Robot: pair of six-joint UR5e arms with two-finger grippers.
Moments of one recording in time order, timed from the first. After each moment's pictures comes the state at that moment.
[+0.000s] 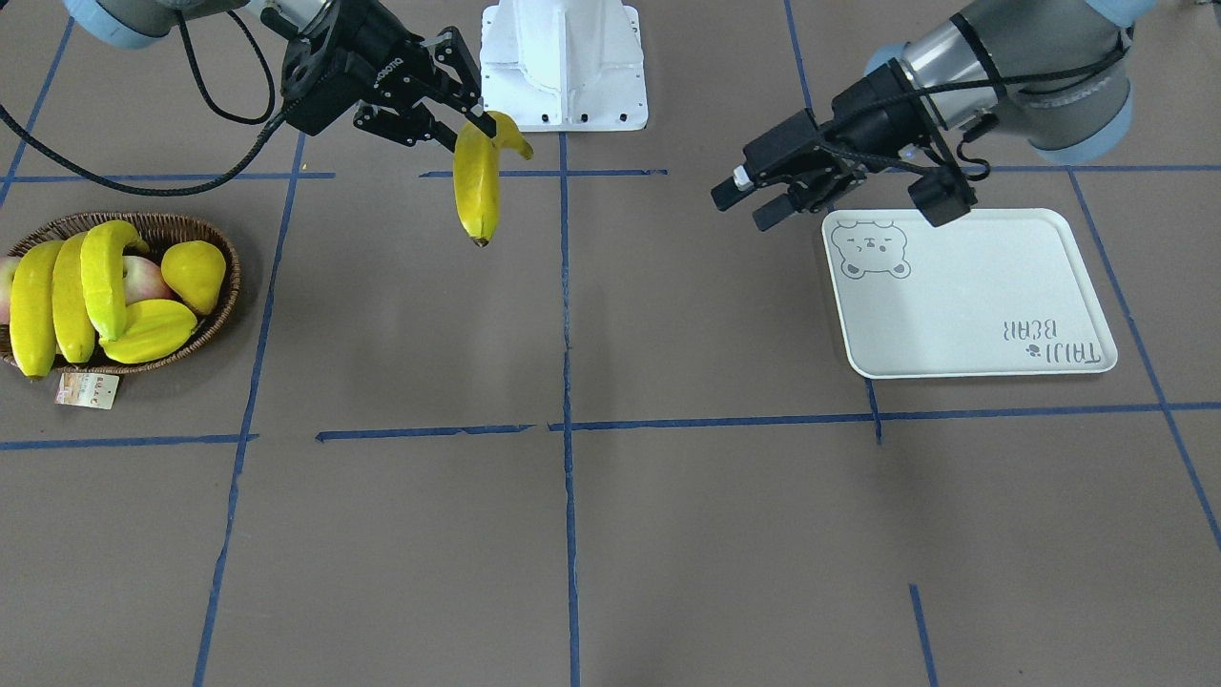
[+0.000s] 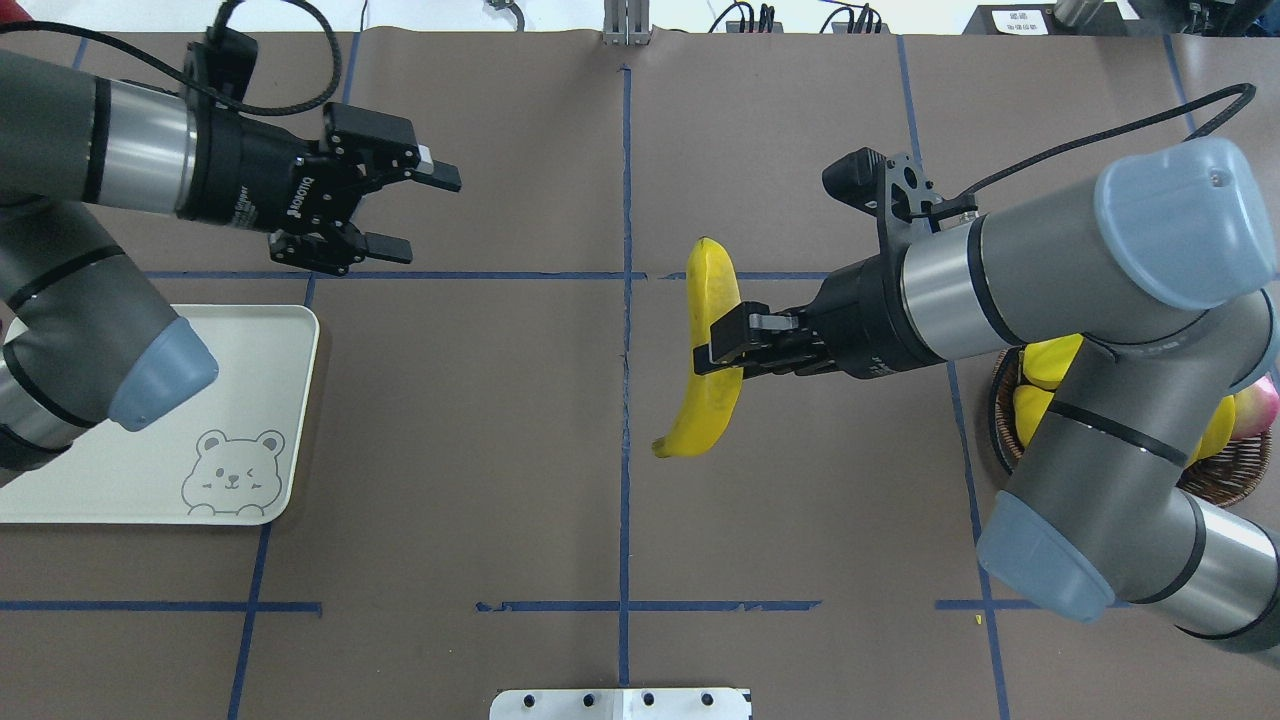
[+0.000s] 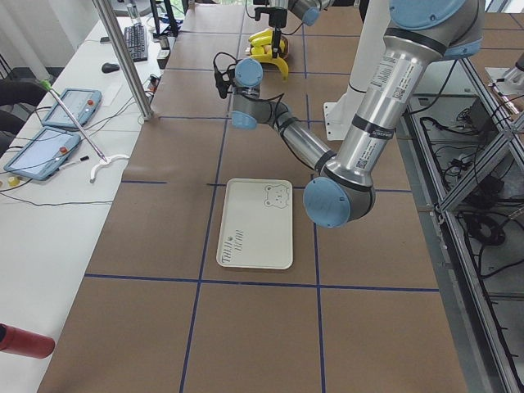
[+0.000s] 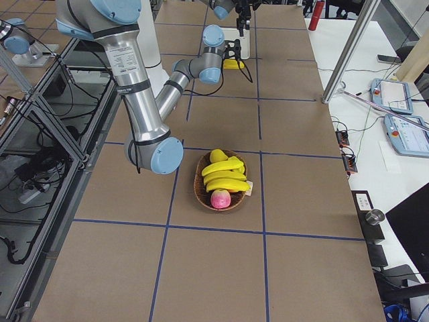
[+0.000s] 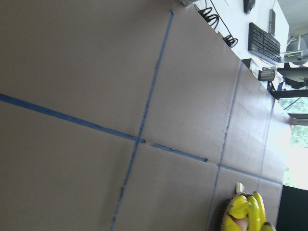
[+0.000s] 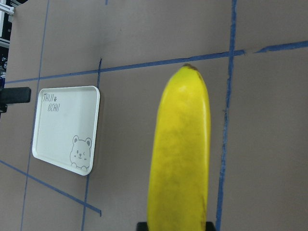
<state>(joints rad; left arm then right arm) -0.84 -2.01 -1.78 -2.63 -2.24 -1.94 0.64 -1.18 2.06 -1.03 2.13 1.37</state>
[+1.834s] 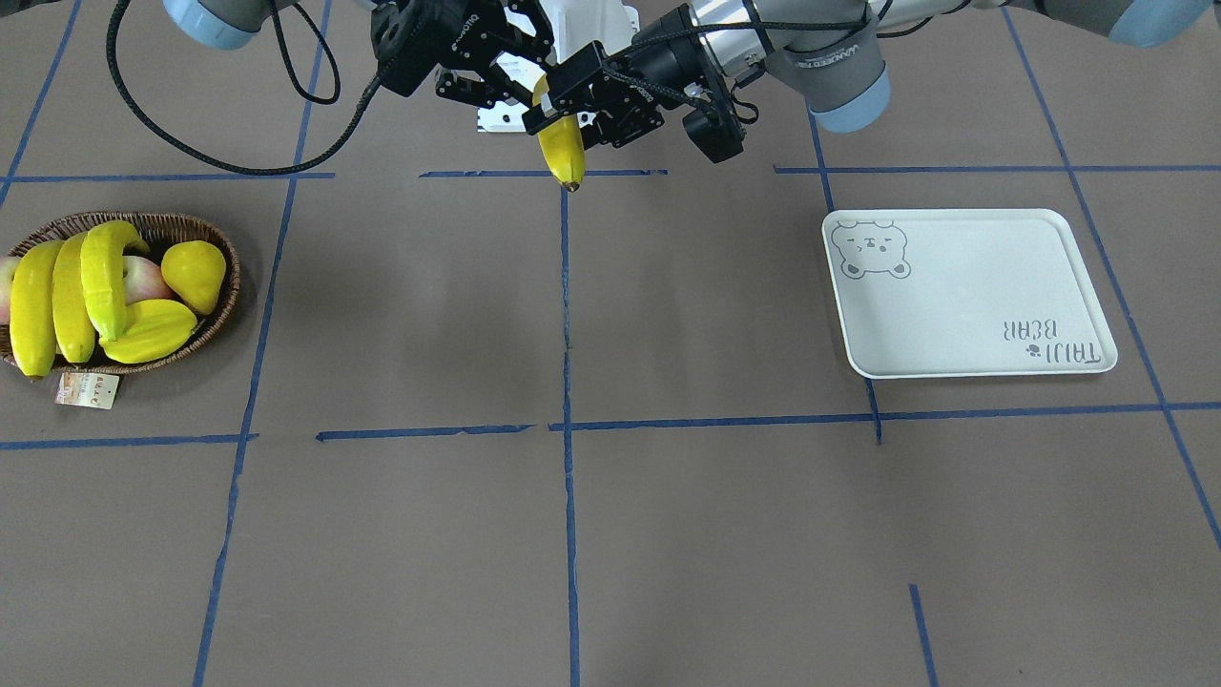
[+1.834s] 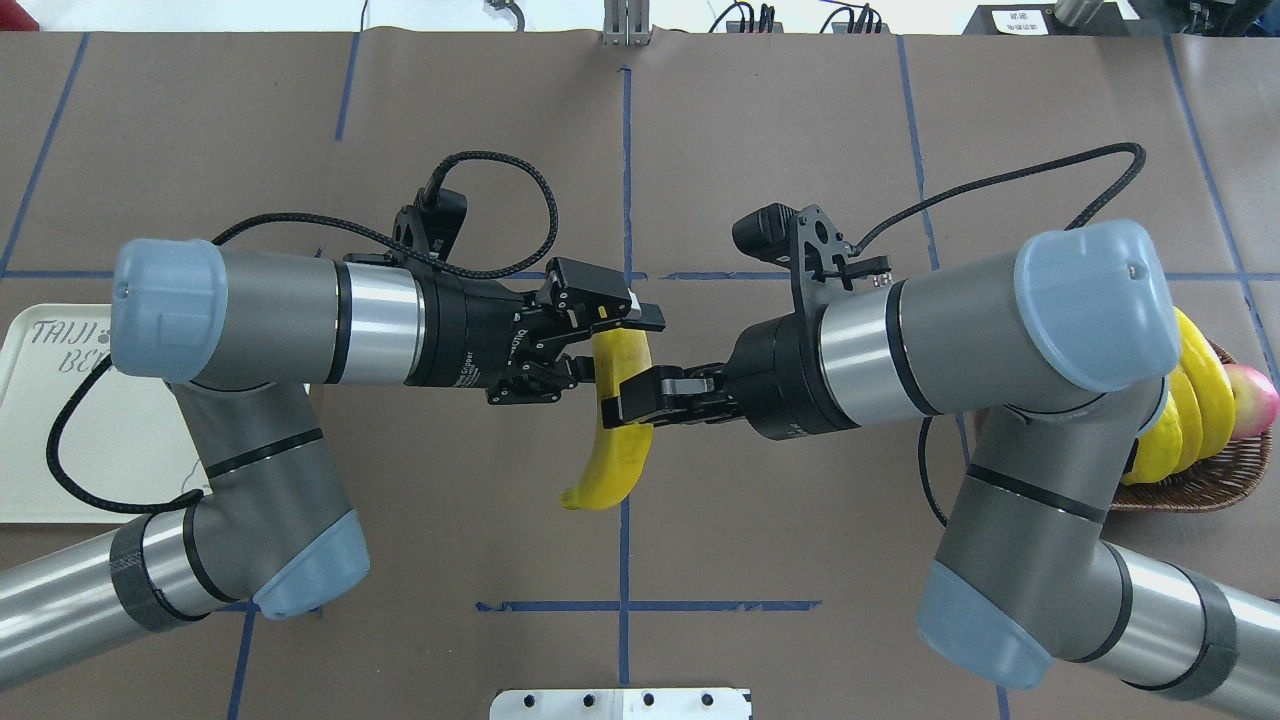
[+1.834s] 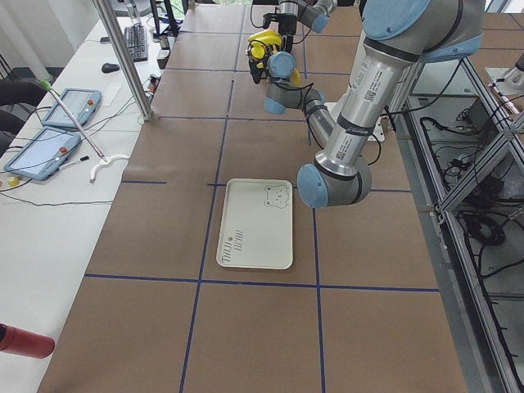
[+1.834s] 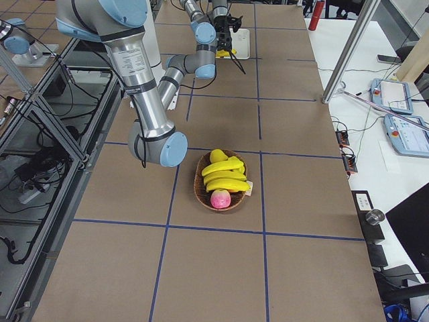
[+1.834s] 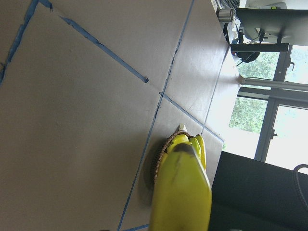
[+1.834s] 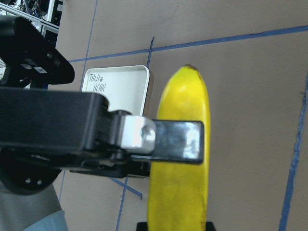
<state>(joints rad) -0.55 -2.10 -1.81 -2.63 -1.94 -1.99 0.52 -1.12 2.04 -0.93 2.04 1.38</state>
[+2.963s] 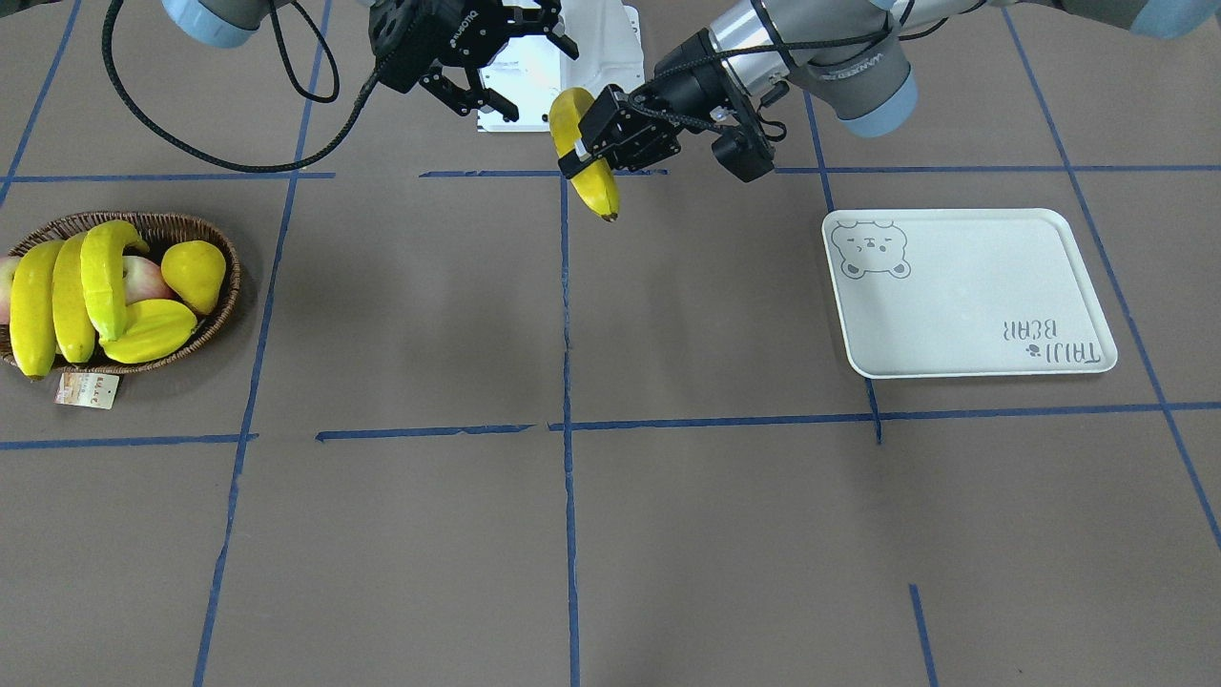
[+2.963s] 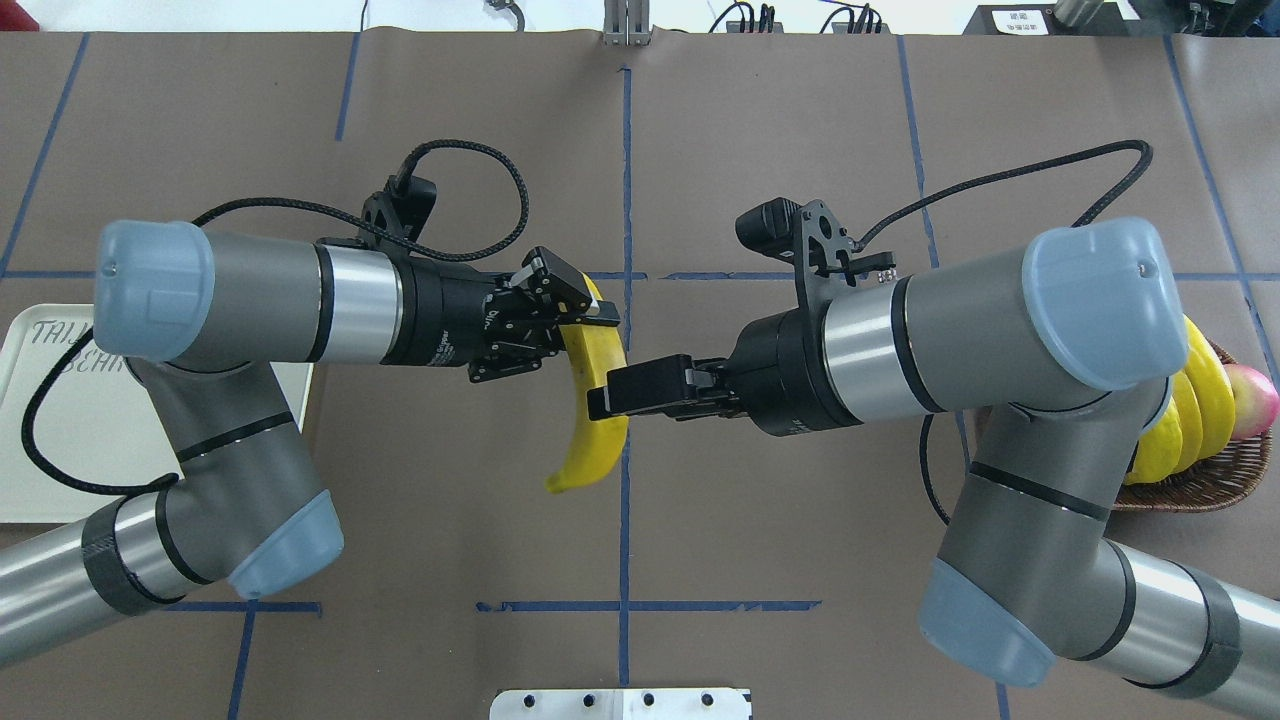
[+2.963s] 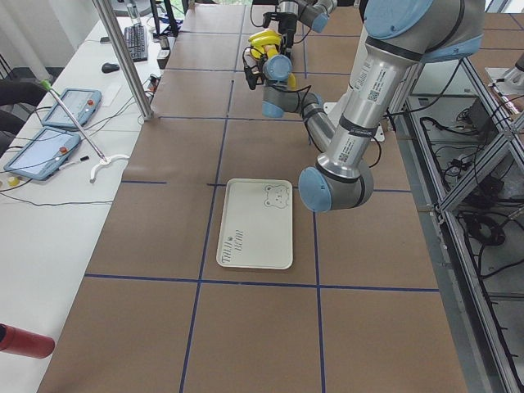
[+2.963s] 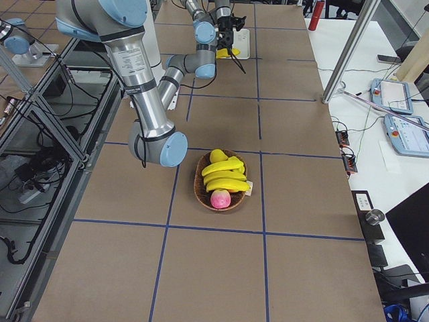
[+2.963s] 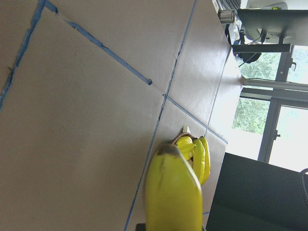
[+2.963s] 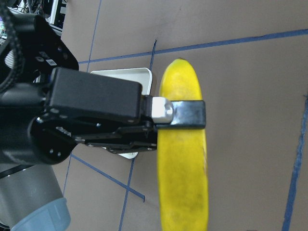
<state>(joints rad) -0.61 -2.04 -1.82 -2.51 -1.94 -1.94 0.53 -1.12 2.05 -0.92 2.03 1.38</state>
